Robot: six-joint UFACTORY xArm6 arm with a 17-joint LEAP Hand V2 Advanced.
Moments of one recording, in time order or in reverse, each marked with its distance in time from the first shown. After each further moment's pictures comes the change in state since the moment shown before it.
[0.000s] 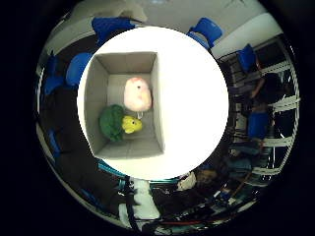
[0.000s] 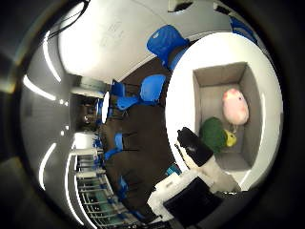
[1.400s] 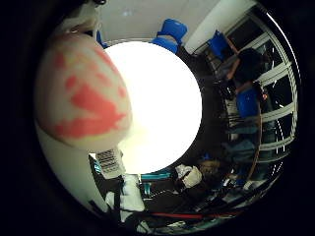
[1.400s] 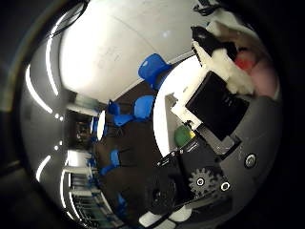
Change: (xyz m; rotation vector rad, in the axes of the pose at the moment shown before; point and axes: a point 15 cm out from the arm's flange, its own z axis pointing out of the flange) arm 0.036 0.027 -0.127 0.209 0.075 0.110
